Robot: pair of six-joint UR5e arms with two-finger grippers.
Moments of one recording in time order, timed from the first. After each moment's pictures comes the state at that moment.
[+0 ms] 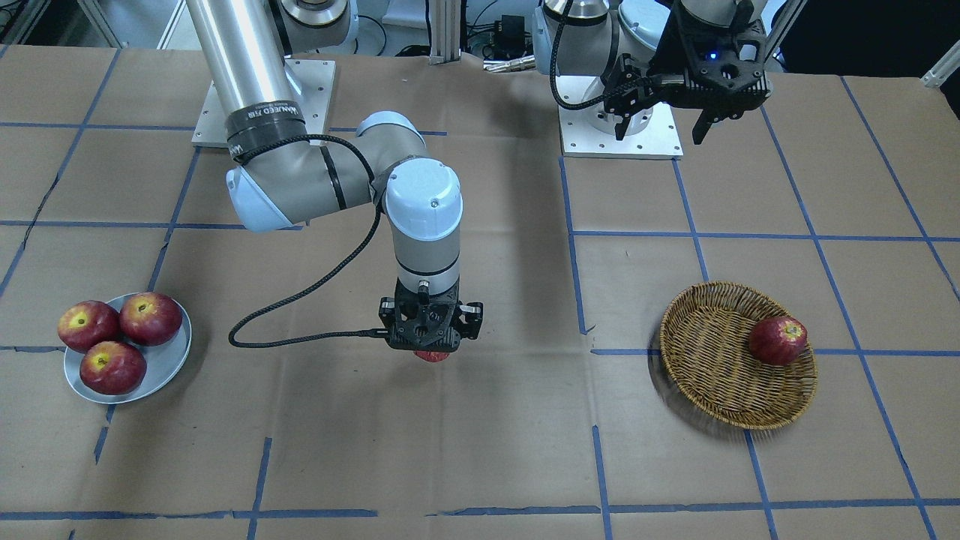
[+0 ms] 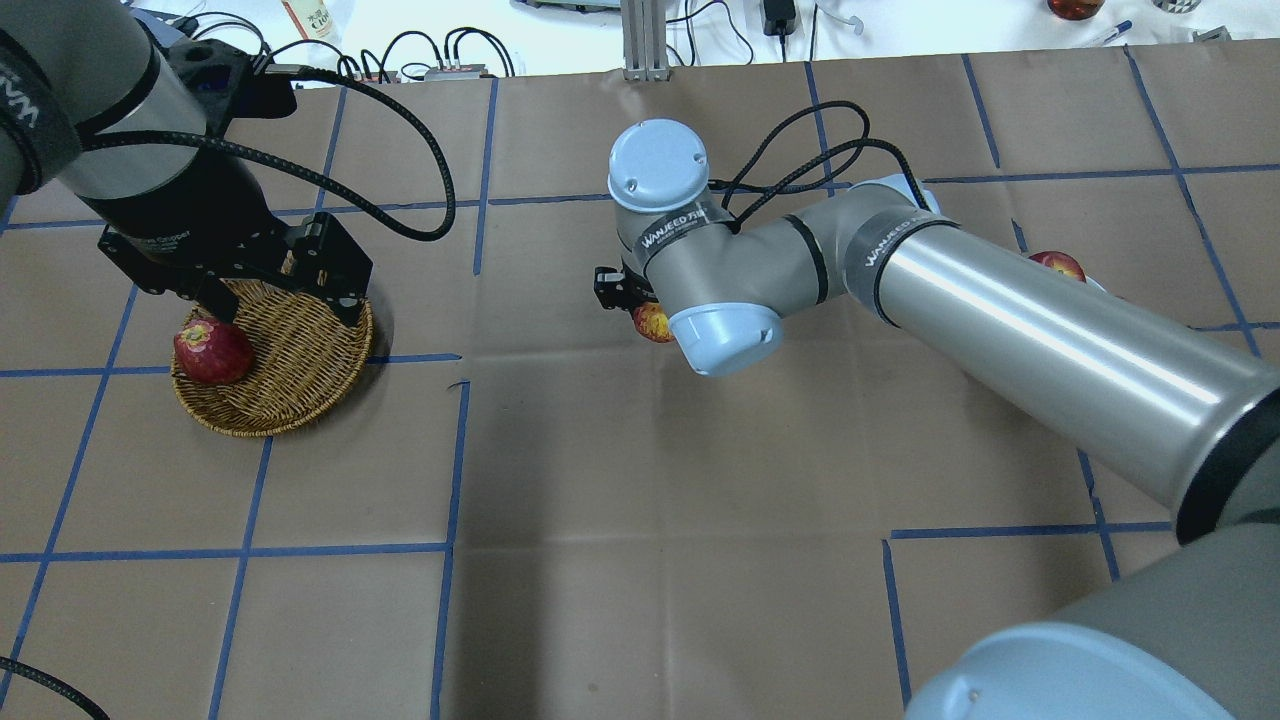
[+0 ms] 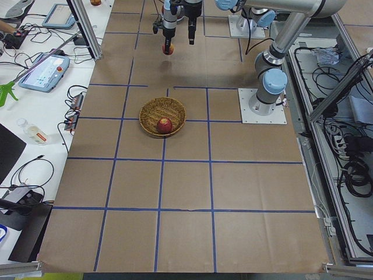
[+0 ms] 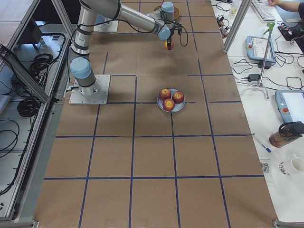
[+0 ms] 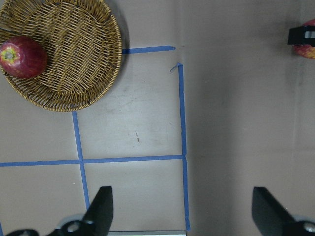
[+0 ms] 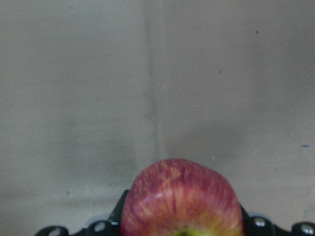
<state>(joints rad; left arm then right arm) -1.56 -1.42 -1.64 -1.68 1.61 0.07 1.95 -1.11 1.65 -2.25 -1.60 0.46</state>
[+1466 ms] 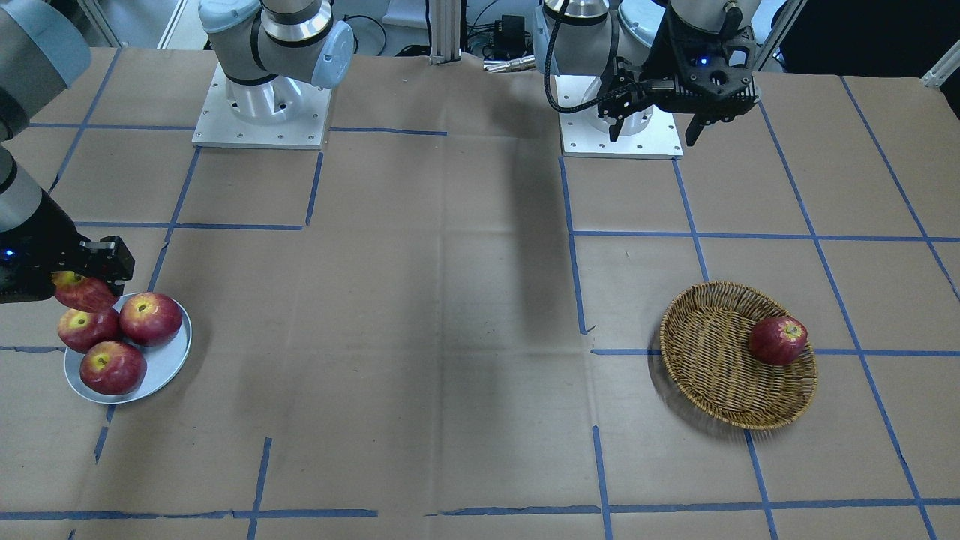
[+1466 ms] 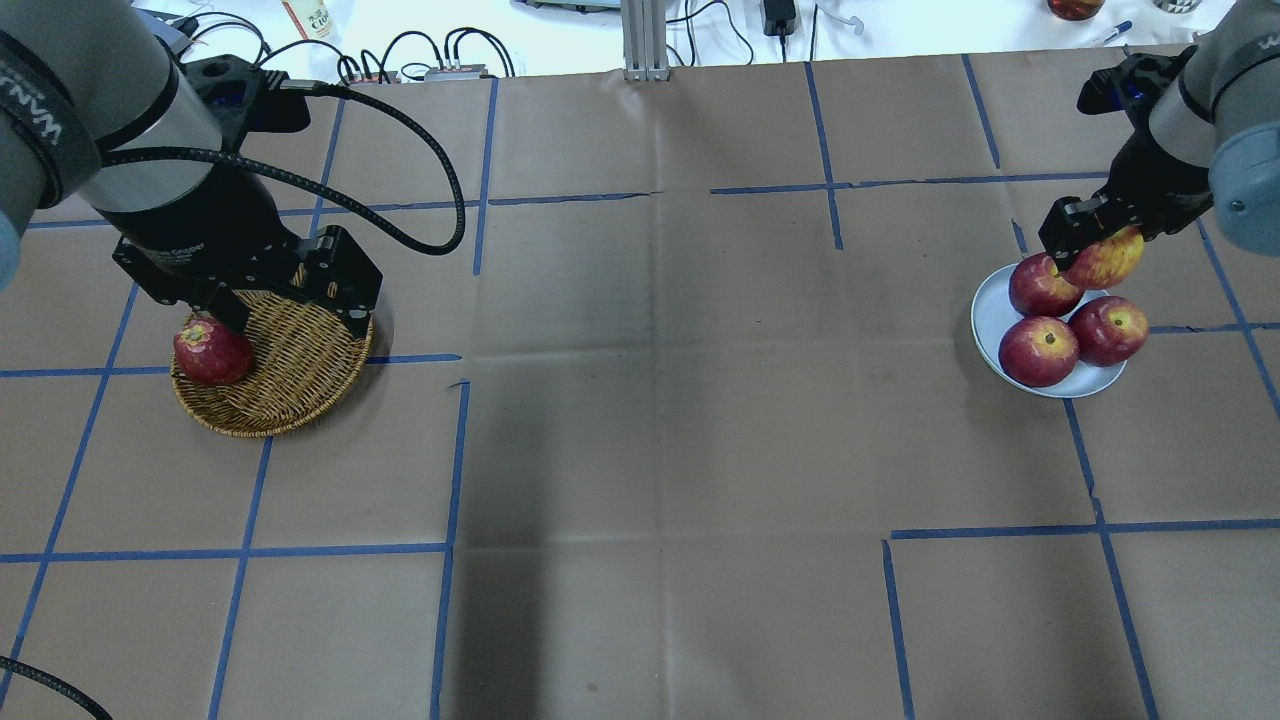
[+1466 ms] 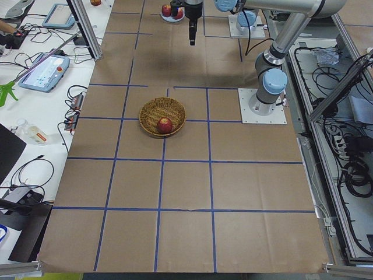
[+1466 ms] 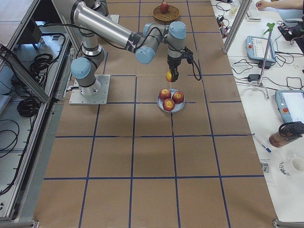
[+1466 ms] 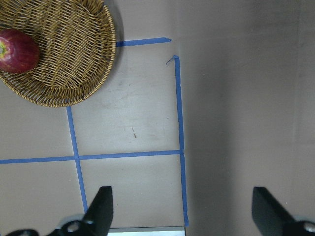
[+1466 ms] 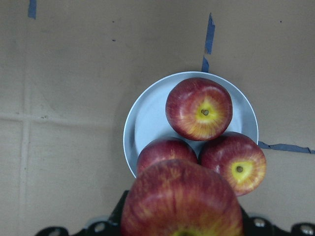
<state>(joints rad) -1.56 -1.42 -1.65 -1.68 1.60 0.07 1.22 -1.42 1.79 -1.97 -1.60 -0.49</state>
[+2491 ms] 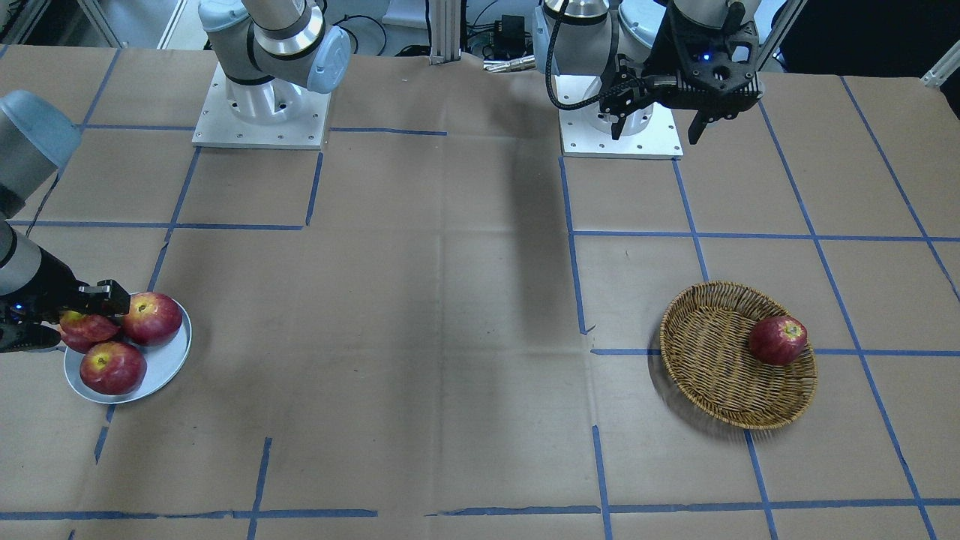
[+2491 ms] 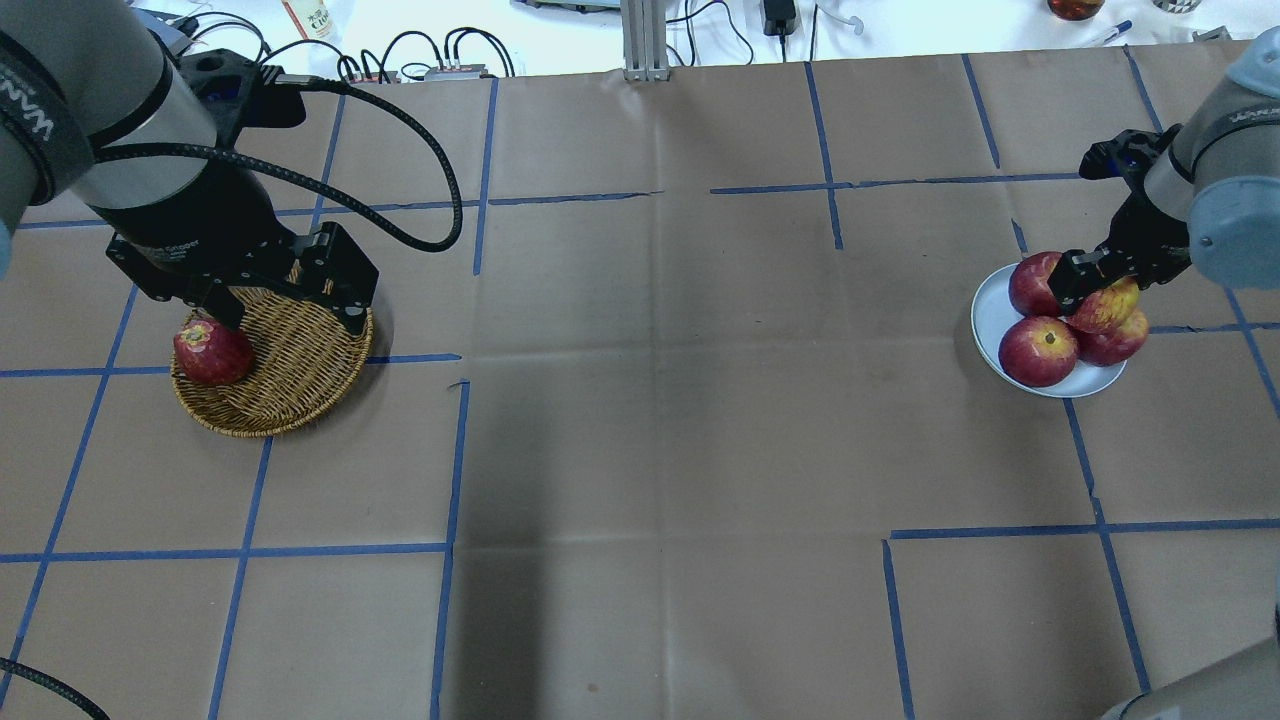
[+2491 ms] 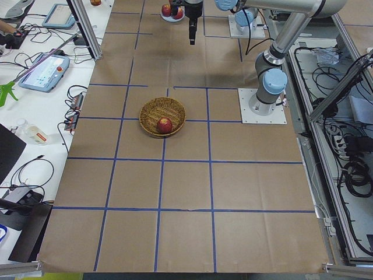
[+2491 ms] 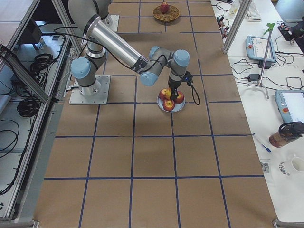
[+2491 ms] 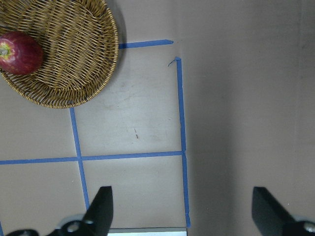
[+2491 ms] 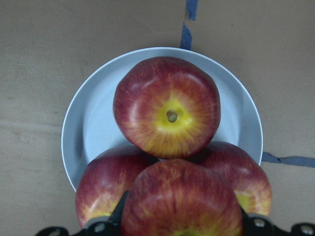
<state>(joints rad) -1.56 -1.42 -1.65 -1.68 1.61 0.07 1.14 -1.27 1.82 -2.07 -1.60 -0.57</state>
